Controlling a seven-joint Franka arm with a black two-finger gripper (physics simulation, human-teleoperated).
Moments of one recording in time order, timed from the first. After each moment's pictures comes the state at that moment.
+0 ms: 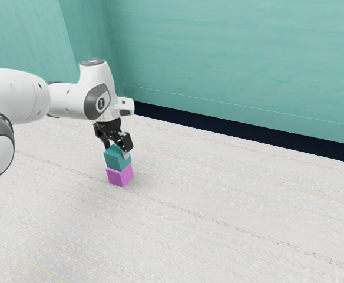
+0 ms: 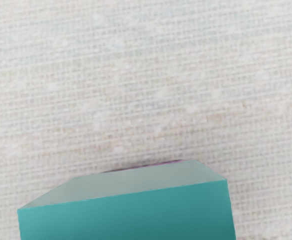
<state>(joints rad) -0.11 0.49 0.26 -1.67 -0.14 2.18 0.36</state>
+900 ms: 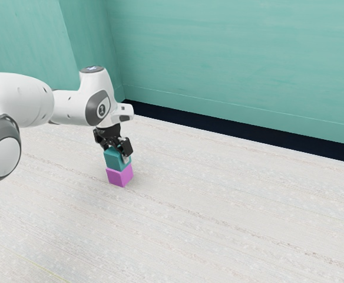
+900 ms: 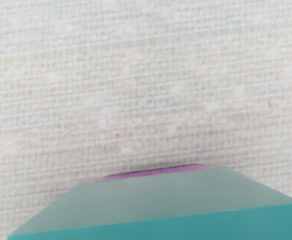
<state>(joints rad) -0.11 0.53 0.27 -1.67 -0.17 2.21 0.36</state>
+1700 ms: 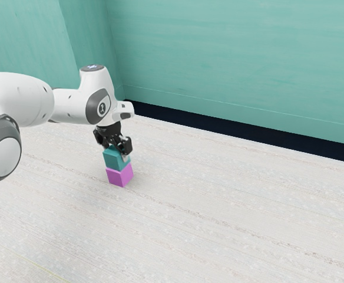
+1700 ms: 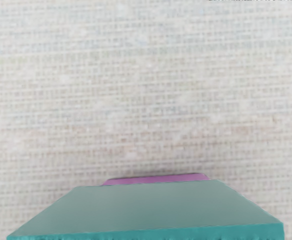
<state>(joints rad) -0.11 0.53 0.27 -1.66 -0.17 2.21 0.29</state>
